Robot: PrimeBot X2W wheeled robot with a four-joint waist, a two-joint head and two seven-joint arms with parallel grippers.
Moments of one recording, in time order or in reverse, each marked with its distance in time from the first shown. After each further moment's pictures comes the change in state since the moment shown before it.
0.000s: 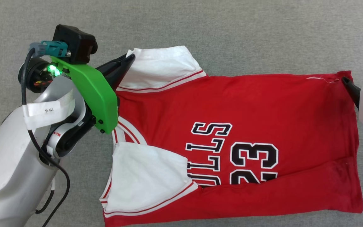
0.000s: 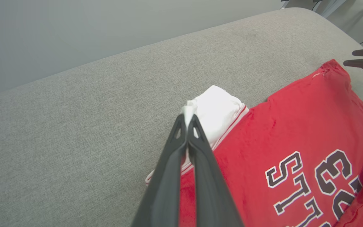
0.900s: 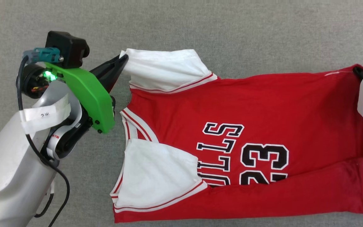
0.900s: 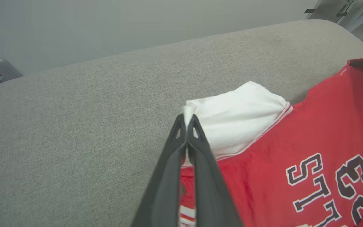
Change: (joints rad) left arm 0.026 -0.006 0.011 0.048 0.002 0.008 -0.081; right arm -0.098 -0.019 0.059 0.222 0.009 0.000 -0.175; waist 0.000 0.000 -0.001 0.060
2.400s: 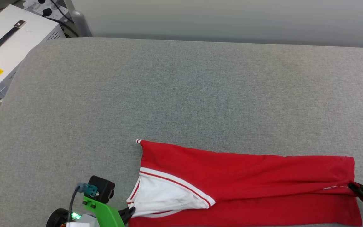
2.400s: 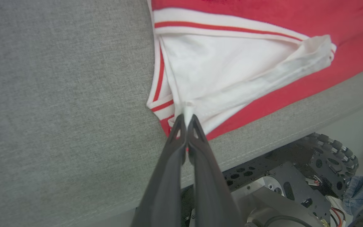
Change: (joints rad) left arm 0.586 0.079 -0.148 -0.038 -0.052 0.103 0.003; right arm 0.537 -0.381 0.387 -0.096 0.324 0.000 -0.403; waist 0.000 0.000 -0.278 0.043
